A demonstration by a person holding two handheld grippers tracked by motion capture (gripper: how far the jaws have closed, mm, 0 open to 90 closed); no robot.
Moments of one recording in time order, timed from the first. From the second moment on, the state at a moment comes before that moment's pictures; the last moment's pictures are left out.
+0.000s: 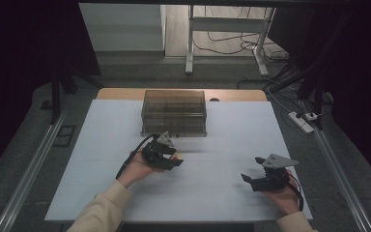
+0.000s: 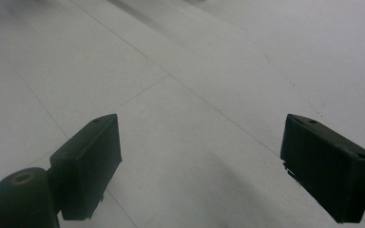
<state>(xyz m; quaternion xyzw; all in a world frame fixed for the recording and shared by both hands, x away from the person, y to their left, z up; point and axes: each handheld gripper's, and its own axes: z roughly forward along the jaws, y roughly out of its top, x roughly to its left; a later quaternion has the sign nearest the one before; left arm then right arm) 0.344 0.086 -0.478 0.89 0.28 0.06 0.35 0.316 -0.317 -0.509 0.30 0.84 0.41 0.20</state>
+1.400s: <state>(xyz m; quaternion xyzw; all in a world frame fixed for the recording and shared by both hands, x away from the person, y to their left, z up) 0.341 0.105 -0.431 0.85 0.28 0.09 0.44 0.316 -0.320 -0.508 0.30 0.84 0.42 0.20</state>
